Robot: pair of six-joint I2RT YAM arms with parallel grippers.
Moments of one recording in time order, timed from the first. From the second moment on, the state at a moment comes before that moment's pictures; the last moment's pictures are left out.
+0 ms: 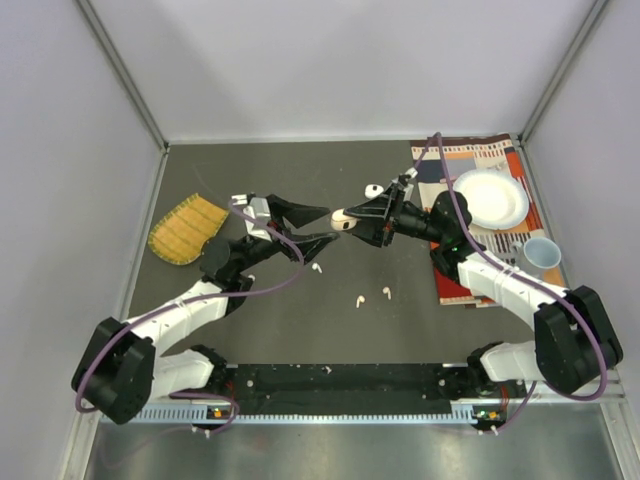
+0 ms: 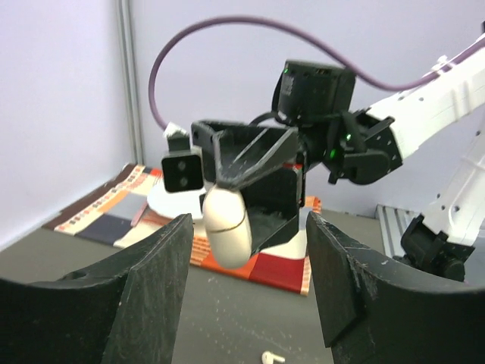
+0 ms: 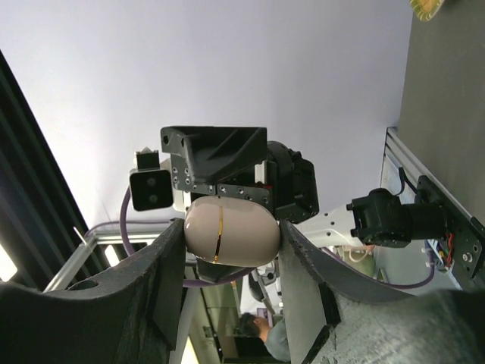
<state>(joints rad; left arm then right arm) -0.54 1.16 0.53 1.14 0.66 -0.40 0.48 1.31 0.73 0.66 -0.78 1.75</state>
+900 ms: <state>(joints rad) -0.54 1.28 0.60 1.17 0.69 -0.50 0.50 1.30 0.73 0.58 -0.77 1.66</state>
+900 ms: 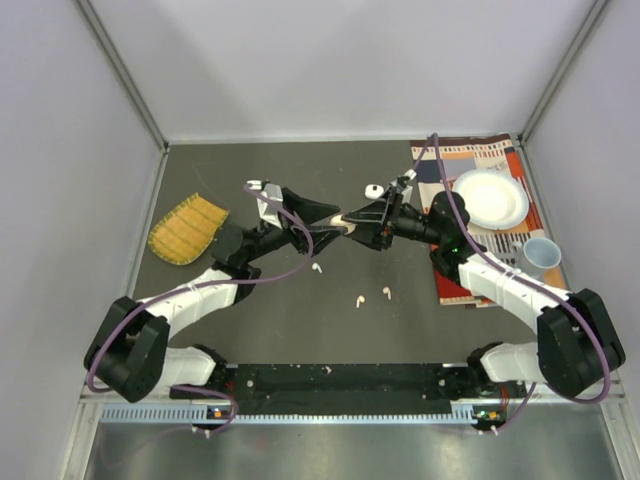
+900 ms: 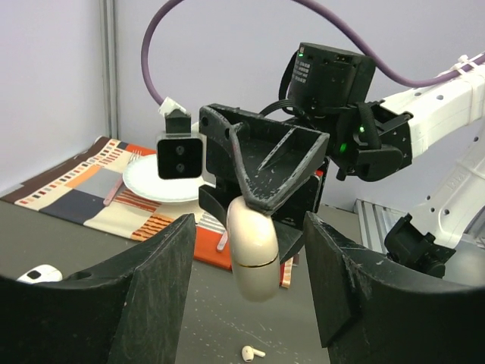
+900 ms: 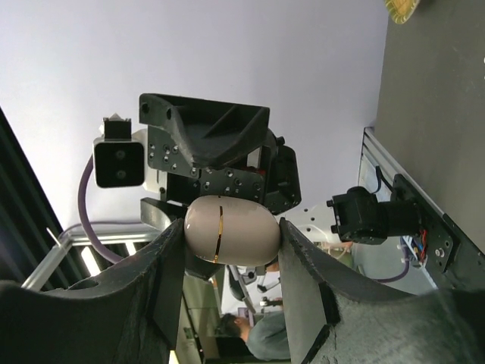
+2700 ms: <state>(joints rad) -0.58 1.31 0.60 1.16 0.61 -0.49 0.50 1.29 0.73 0.69 -0.76 1.71</state>
